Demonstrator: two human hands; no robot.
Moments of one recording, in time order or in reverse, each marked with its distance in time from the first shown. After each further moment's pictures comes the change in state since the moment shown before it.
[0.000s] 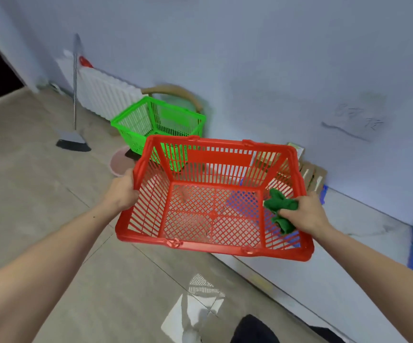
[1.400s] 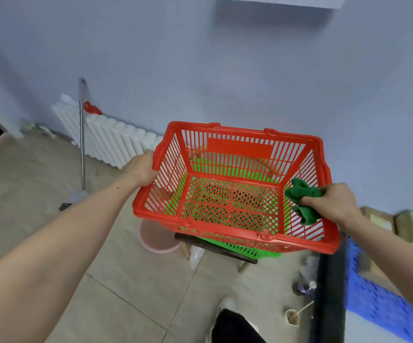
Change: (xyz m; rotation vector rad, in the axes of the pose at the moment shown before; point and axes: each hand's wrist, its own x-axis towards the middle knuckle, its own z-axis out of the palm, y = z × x) left_hand 0.595 -0.200 -0.210 0.108 -0.067 0.185; right_hand 0.324 -0.480 0.096 0.037 0.217 0.194
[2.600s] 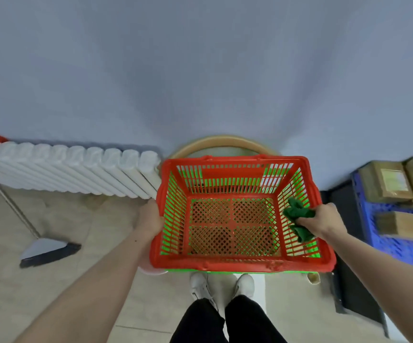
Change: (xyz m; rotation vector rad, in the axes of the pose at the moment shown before) left_hand 0.184 0.001 0.149 -0.001 -0.342 0.073; right_hand 0.107 0.030 0.167 -0.051 -0.217 0.557
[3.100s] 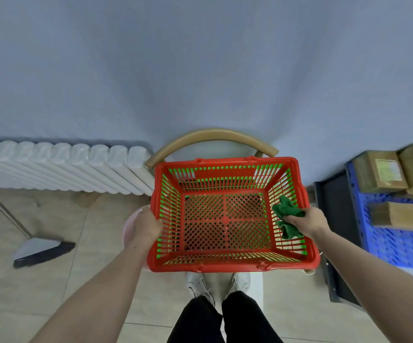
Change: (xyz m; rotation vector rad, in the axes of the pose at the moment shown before) left_hand 0.001 0.003 0.047 -0.137 -0.028 -0.165; right_hand -0.002 0.002 0.023 0.273 -0.122 0.092
